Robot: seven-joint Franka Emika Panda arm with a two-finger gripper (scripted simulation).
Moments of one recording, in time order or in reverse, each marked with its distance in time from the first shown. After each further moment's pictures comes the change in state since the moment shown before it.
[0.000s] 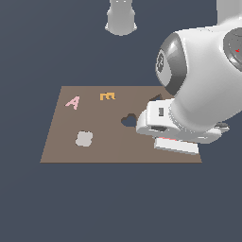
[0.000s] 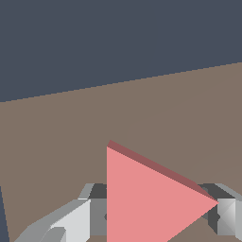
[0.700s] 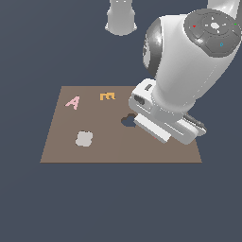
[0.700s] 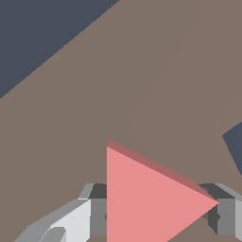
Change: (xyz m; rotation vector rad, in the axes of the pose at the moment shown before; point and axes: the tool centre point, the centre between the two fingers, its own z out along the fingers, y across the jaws) arm -0.032 0.039 -0.002 0.001 0.001 0.524
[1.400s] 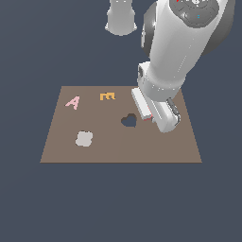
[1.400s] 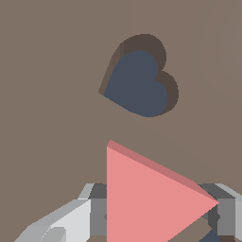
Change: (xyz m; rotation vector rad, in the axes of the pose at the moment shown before) arm -0.039 0.042 -0.002 0.001 0.001 0.590
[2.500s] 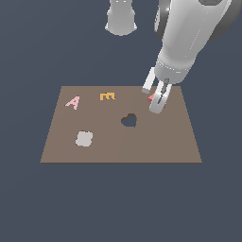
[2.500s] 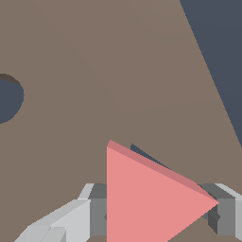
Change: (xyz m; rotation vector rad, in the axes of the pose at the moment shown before) arm -0.051 0.045 -0.002 0.001 0.000 0.692
